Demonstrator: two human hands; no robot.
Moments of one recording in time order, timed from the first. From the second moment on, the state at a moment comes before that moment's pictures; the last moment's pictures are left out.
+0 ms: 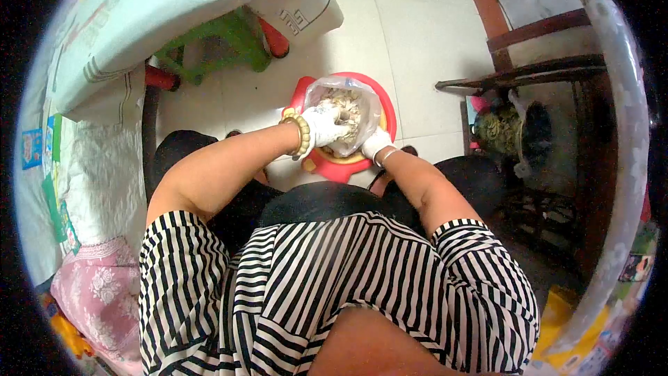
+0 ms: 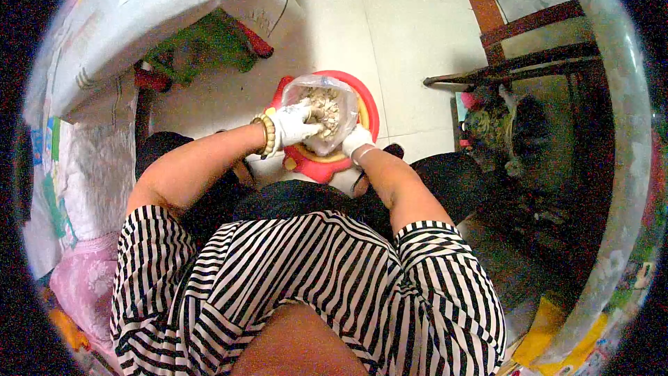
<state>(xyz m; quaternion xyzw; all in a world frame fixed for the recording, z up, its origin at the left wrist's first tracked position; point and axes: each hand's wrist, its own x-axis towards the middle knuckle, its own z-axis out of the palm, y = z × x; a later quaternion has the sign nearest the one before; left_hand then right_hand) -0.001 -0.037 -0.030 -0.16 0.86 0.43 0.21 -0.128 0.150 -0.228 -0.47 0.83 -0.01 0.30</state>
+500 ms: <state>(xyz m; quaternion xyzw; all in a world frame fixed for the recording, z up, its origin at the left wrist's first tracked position) 0.011 -0.030 -0.033 -0.15 0.87 0.44 0.15 -0.119 0.132 -0.185 -0.44 0.82 -0.01 0.37</state>
